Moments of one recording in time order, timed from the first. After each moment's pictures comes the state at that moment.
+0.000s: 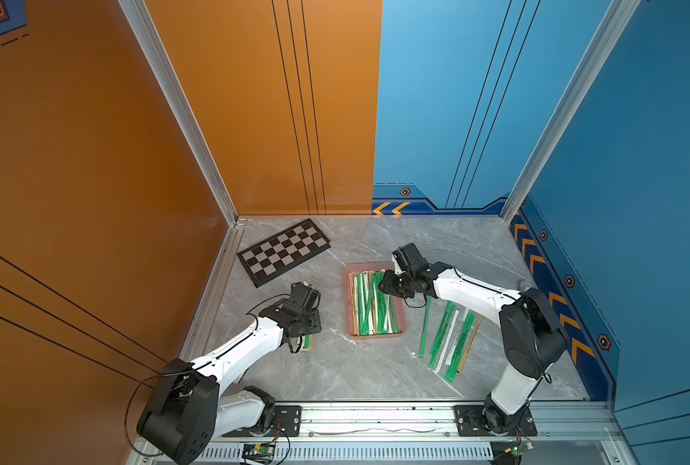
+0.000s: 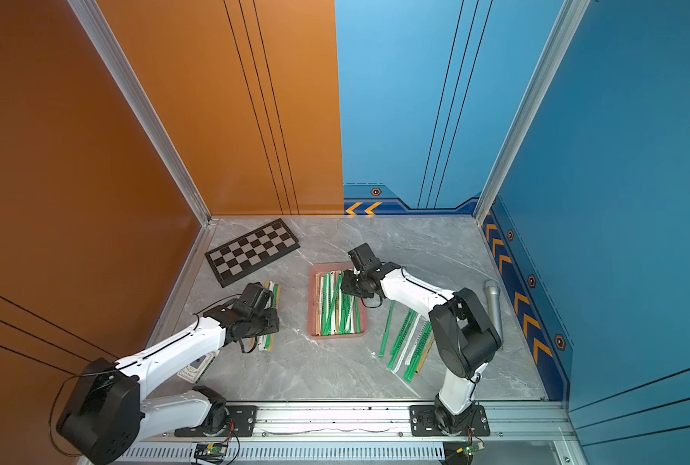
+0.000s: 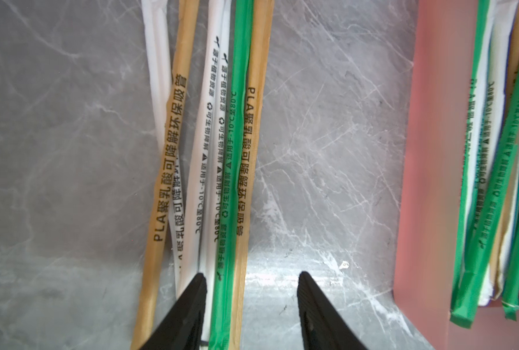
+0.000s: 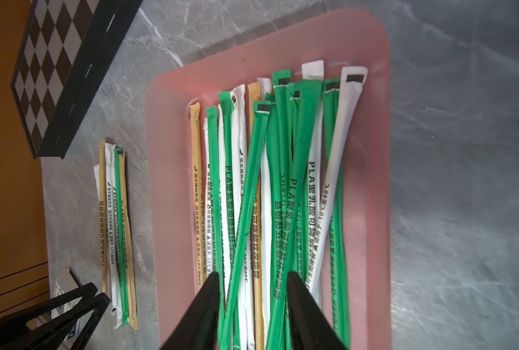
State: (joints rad) left arm -0.45 1.23 0.64 -0.53 -0.11 -0.63; right arm 0.58 1.75 1.20 -0.41 -0.17 0.71
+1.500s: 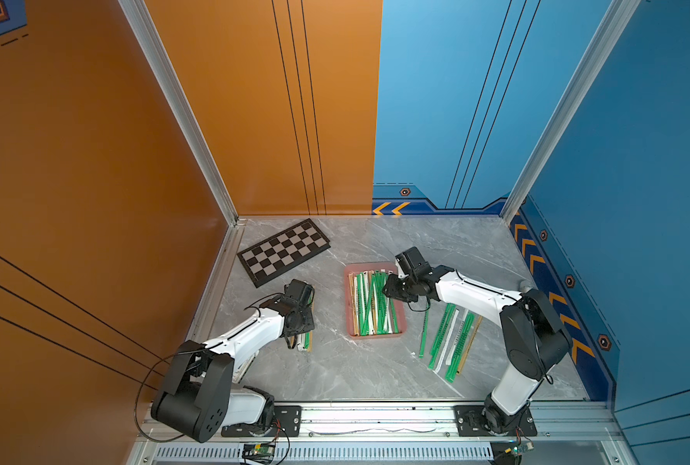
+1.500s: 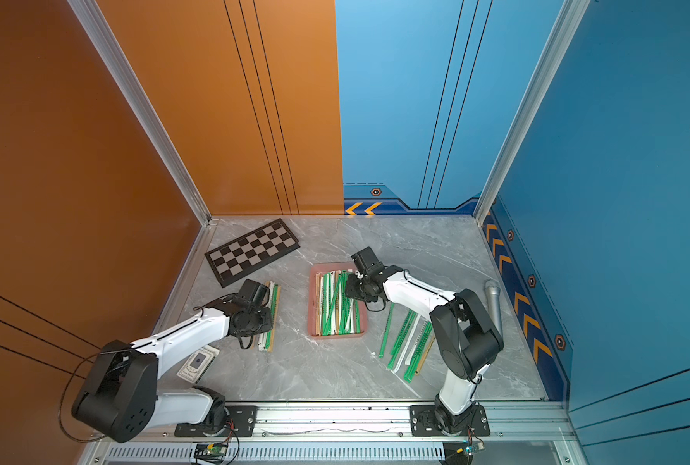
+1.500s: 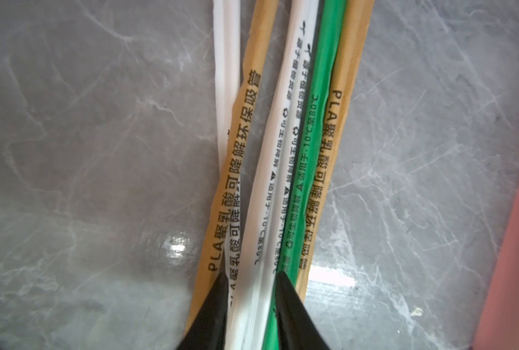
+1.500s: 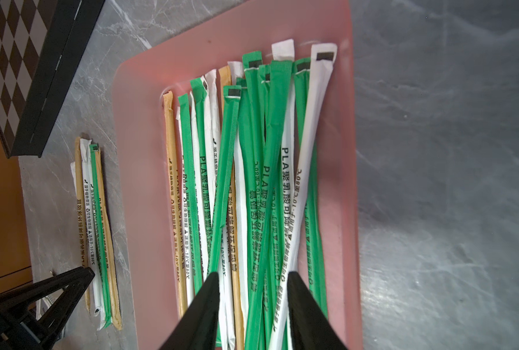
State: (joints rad) left arm -0.35 1.34 0.66 -0.54 -0.13 -0.59; right arm 0.57 1.74 1.15 -0.41 -0.17 0.71
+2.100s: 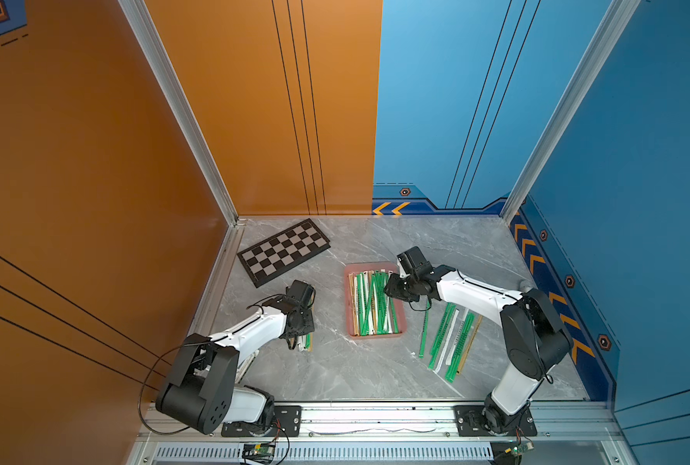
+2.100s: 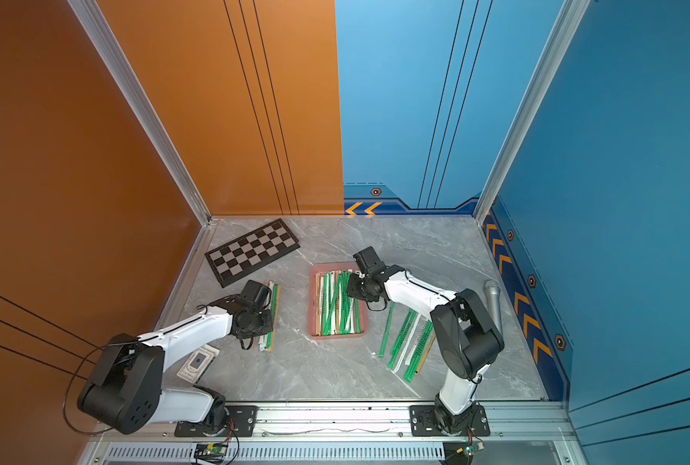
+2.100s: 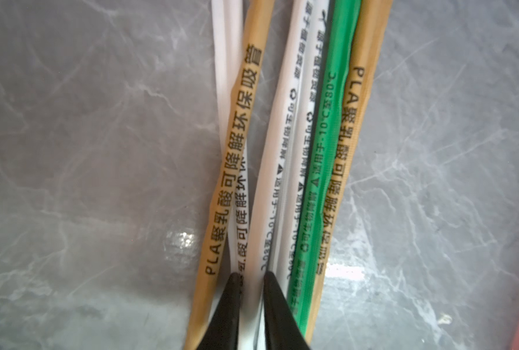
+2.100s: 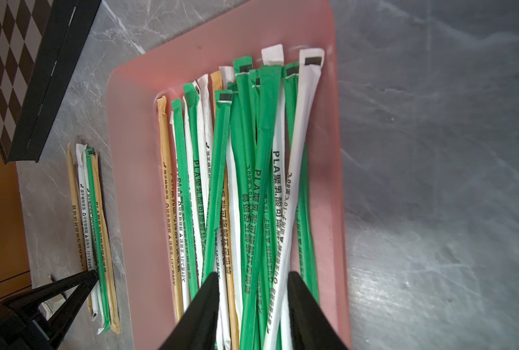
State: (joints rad) left arm -0.35 1.38 0.66 -0.55 -0.13 -0.57; right arm 0.56 1.74 1.15 -0.41 -0.17 0.71
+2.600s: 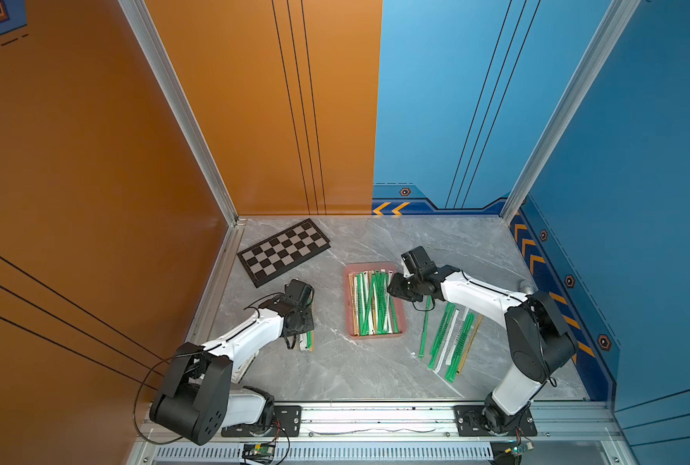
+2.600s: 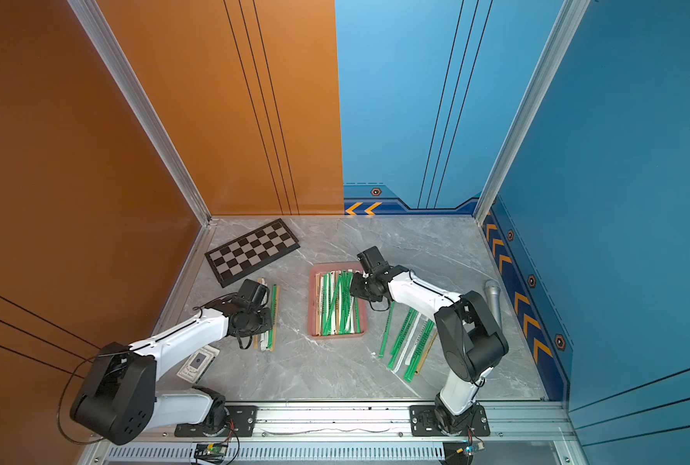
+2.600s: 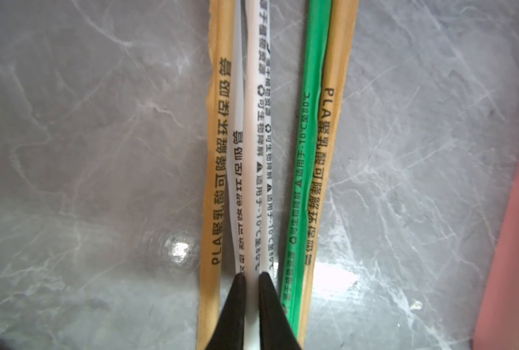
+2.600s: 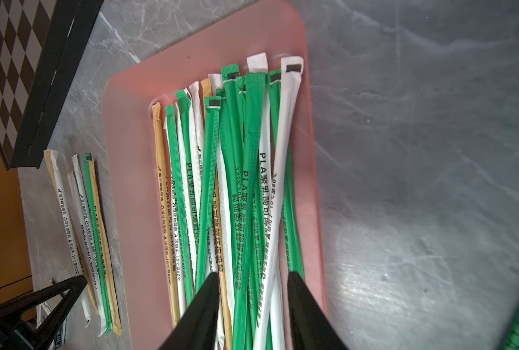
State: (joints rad) left arm -0.35 1.32 0.66 -0.55 -0.13 -0.57; right arm 0.53 1.71 1.13 -0.41 -0.17 0.71
